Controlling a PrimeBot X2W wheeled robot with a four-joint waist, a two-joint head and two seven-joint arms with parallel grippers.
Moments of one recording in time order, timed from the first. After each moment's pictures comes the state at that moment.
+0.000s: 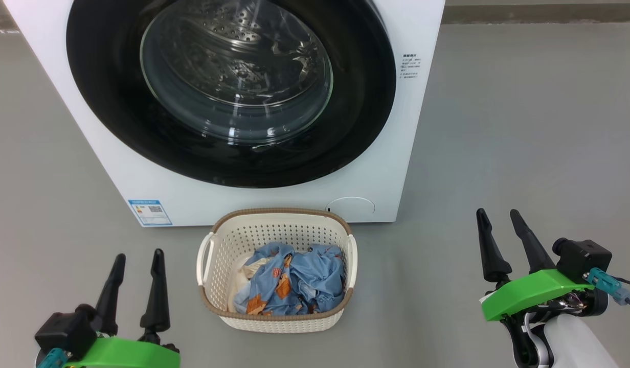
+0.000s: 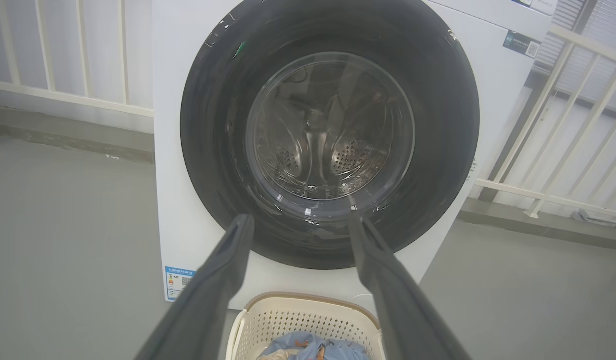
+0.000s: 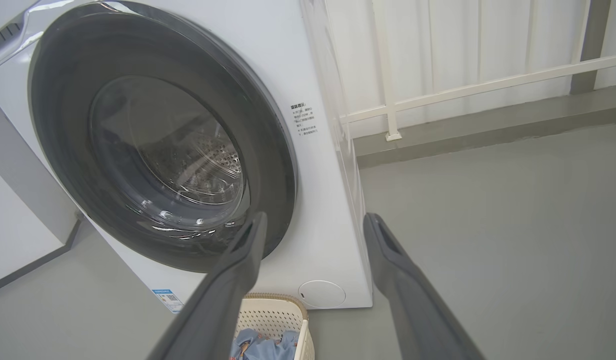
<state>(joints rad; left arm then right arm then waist) -0.13 0.13 -0.08 0.29 -0.43 -0.13 -0.26 -0.24 -0.09 0.08 0.46 0.43 0.13 -0.25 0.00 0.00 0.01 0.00</state>
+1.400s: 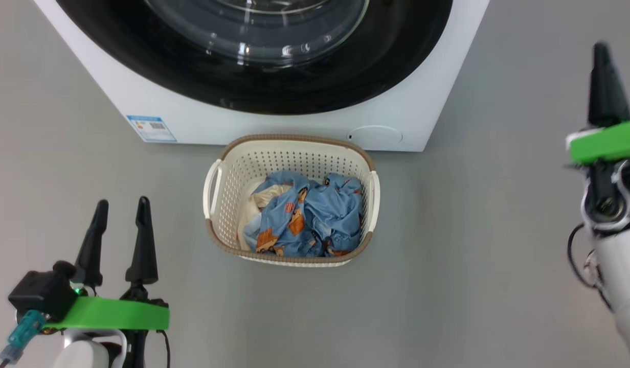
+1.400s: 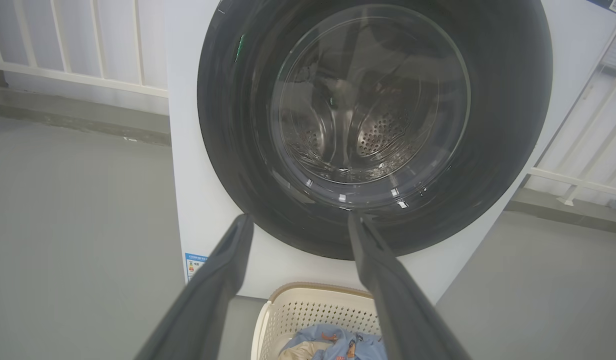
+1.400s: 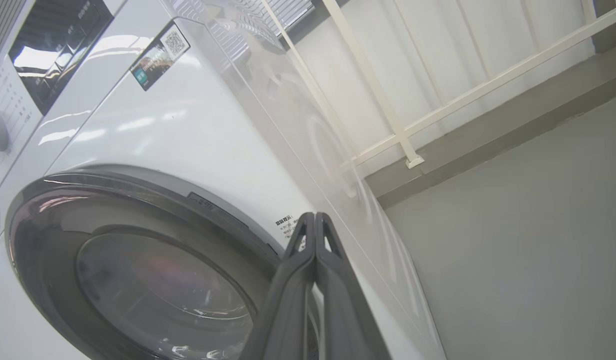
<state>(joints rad) -0.24 0.15 -0.07 0.23 -0.44 -0.13 -0.26 -0.66 -0.26 0.06 0.51 0.89 0.13 -0.24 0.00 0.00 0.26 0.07</state>
